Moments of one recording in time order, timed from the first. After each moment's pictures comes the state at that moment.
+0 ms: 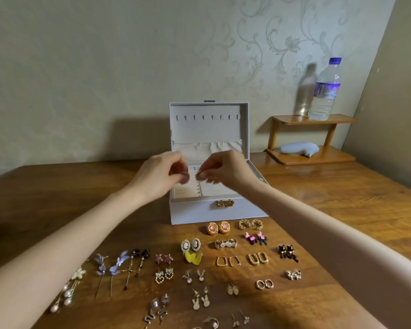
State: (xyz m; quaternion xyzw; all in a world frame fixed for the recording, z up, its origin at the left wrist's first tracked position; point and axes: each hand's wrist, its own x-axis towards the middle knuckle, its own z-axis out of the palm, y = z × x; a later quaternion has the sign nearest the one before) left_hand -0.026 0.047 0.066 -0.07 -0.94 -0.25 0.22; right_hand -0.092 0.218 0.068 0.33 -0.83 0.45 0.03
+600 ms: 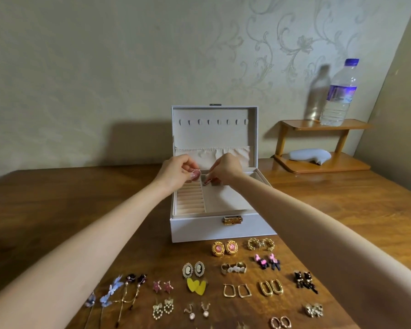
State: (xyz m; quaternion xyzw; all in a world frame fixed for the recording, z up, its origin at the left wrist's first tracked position) left_hand -0.121 0.033 0.040 0.02 -0.89 -0.41 0.18; right_hand -0.209 0.161 0.036 0.14 -0.90 0.41 0.00
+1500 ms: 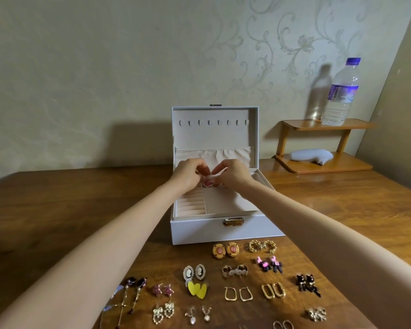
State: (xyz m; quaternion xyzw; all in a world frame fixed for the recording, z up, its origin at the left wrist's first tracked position) left_hand -0.150 0.049 0.033 0.00 -0.93 -0.33 0.16; right_hand -0.194 0.186 0.032 0.19 -0.86 0.47 -0.04
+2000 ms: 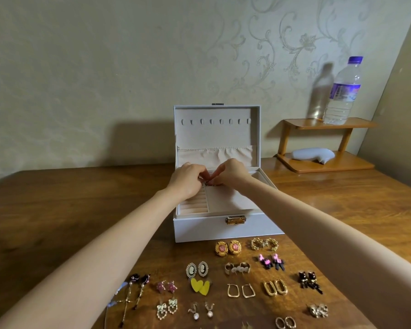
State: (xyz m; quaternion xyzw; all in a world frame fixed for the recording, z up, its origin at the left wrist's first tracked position) left_hand -0.135 0.047 0.025 0.00 -0.97 -0.18 0.16; right_hand -0.195 0.179 0.036 0.20 -0.90 0.37 -0.03
